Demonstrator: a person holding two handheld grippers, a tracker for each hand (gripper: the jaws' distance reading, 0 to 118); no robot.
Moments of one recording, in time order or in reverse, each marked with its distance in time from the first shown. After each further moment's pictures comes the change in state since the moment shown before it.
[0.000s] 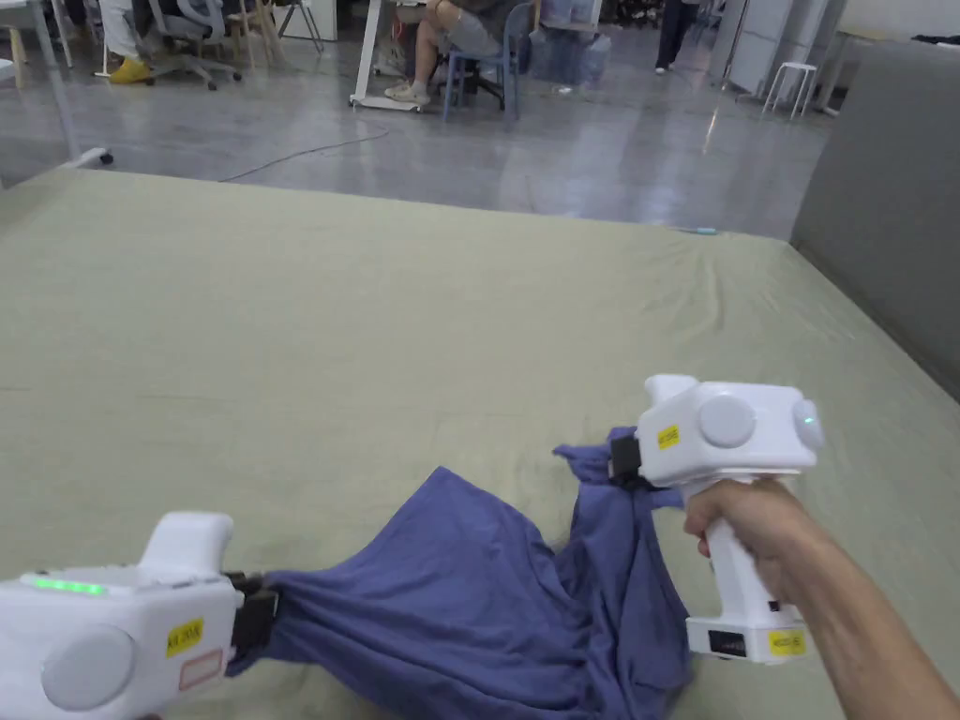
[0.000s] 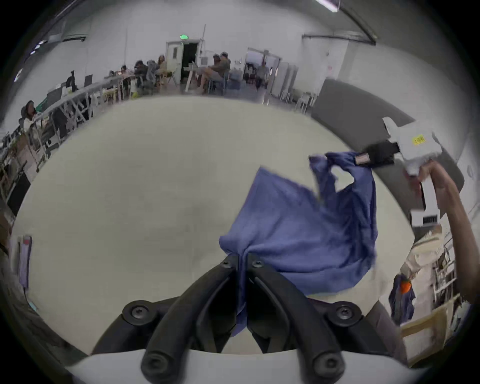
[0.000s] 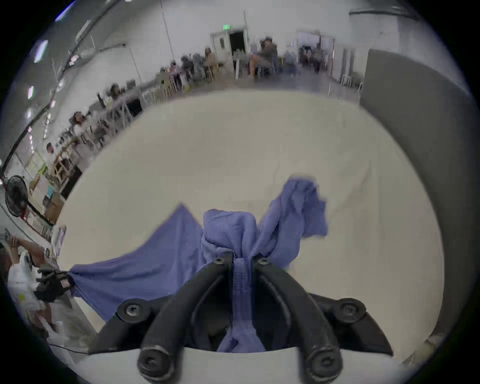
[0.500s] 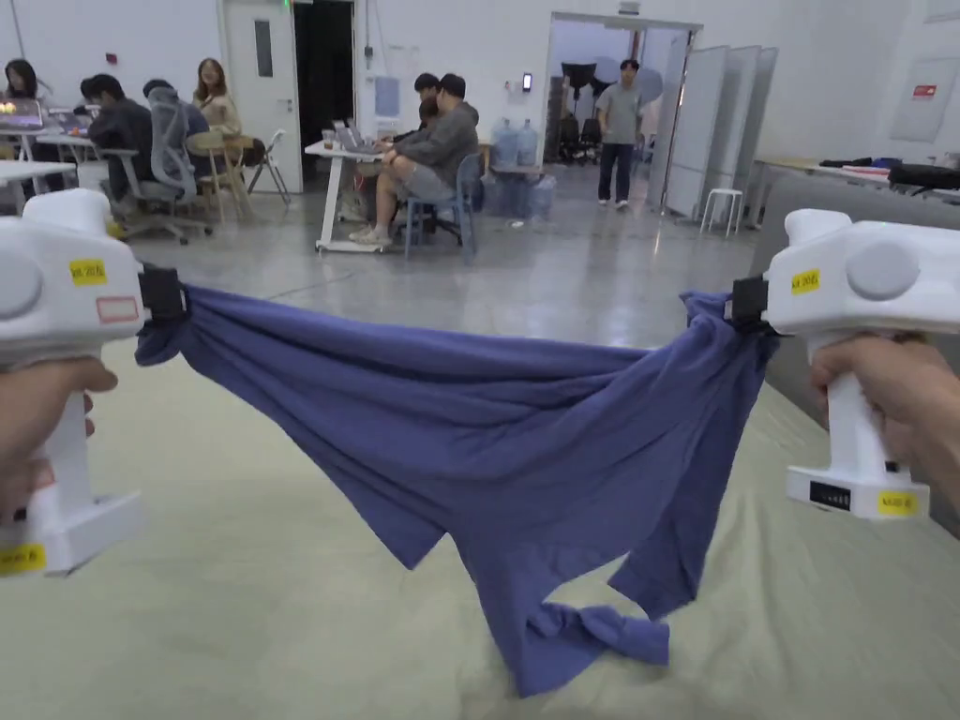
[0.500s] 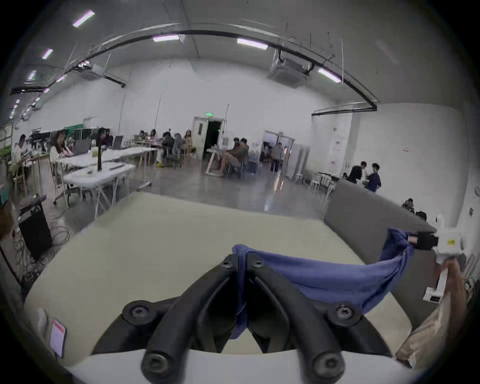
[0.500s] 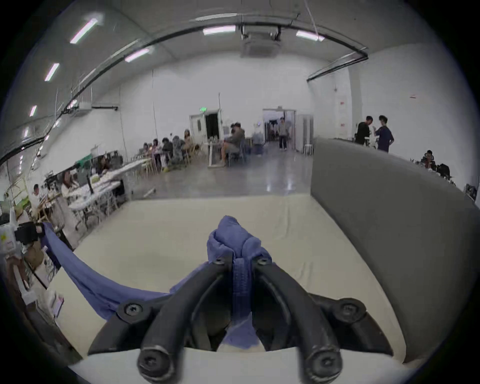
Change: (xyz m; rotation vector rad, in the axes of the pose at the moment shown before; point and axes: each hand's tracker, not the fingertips) left arm 0.013 0.297 0.104 0.488 0.099 0.051; right arm 0.064 0.147 0.199 0.471 -0.164 -0.073
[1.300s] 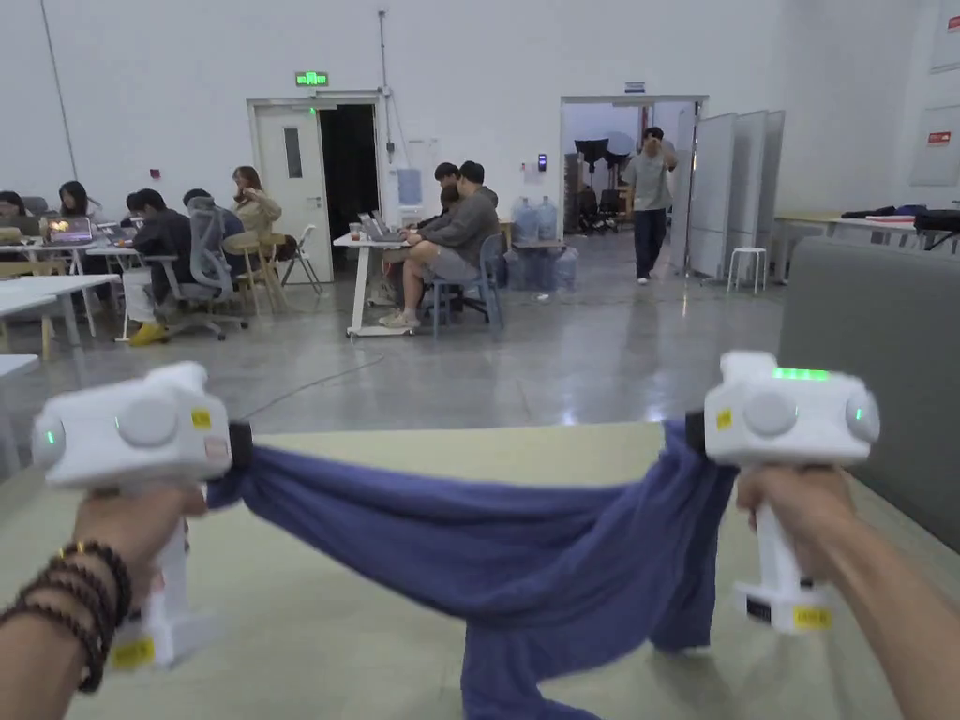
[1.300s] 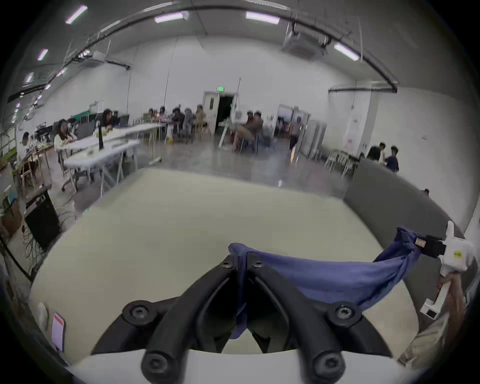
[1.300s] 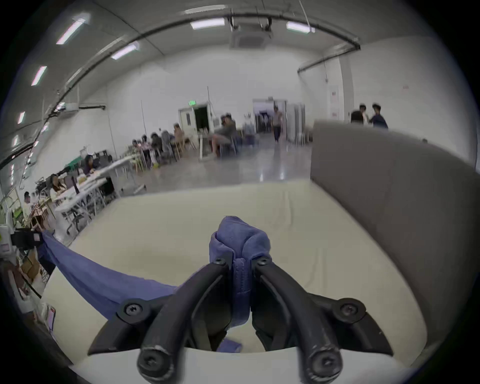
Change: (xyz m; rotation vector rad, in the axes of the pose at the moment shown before) left arm -0.018 -0.055 -0.113 -0.227 0.098 0.020; right arm -0.020 -0.073 -0.121 -0.114 -0.052 -0.060
